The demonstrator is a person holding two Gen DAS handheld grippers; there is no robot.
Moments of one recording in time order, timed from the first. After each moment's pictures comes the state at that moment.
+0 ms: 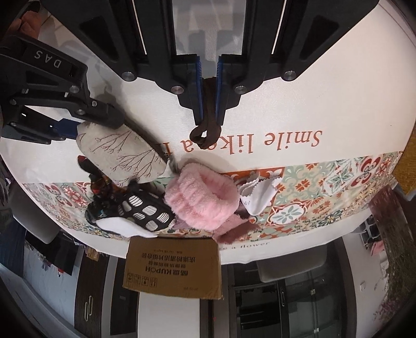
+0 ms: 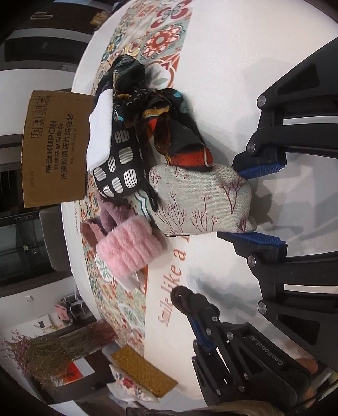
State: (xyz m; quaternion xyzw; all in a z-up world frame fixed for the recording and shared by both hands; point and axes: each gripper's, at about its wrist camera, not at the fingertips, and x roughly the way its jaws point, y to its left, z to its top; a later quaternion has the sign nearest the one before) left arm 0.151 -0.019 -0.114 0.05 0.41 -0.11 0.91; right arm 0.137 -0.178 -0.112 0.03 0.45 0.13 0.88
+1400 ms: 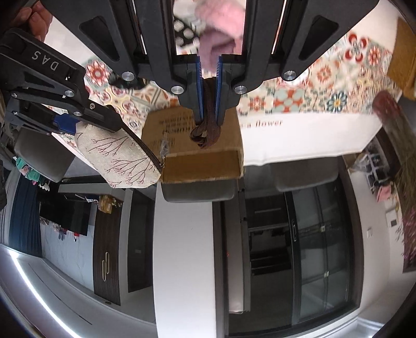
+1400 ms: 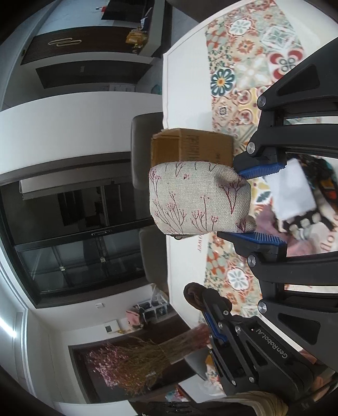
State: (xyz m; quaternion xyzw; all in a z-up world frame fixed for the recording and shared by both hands) left arm 0.263 -0.079 0.071 0.05 0.26 -0.14 0.95; right arm 0.231 -0.249 0.071 0.06 0.28 0.08 0.96
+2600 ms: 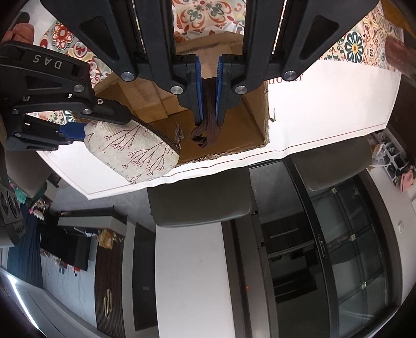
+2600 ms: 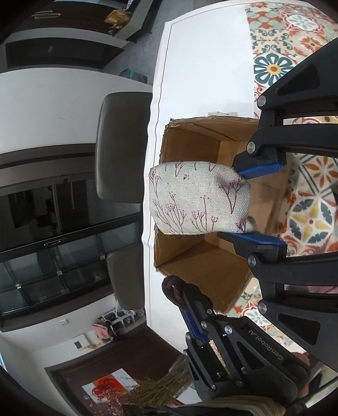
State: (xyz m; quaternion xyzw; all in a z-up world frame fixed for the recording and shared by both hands) left arm 0.491 -0.150 0.053 0.11 0.35 -0.17 0.92; right arm 0.463 -0.291 0.039 0.05 0.42 0.11 0.90
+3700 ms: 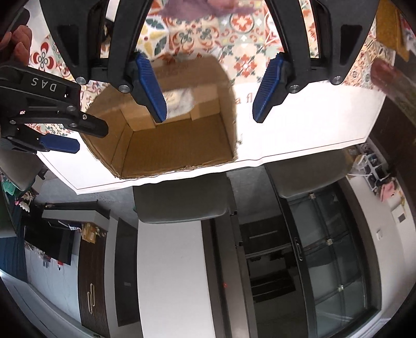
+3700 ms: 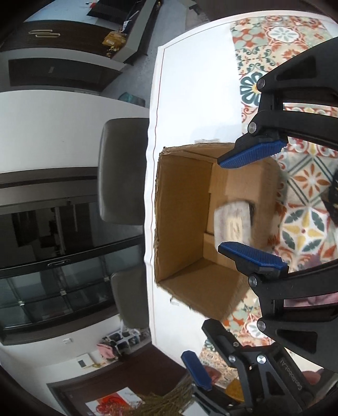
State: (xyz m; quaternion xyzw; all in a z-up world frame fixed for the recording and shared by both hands) left arm 0.440 -0.122 0.077 0.10 0.34 -0.11 0.93; right arm 0.429 -0.293 0.060 0.04 0.41 0.05 0.91
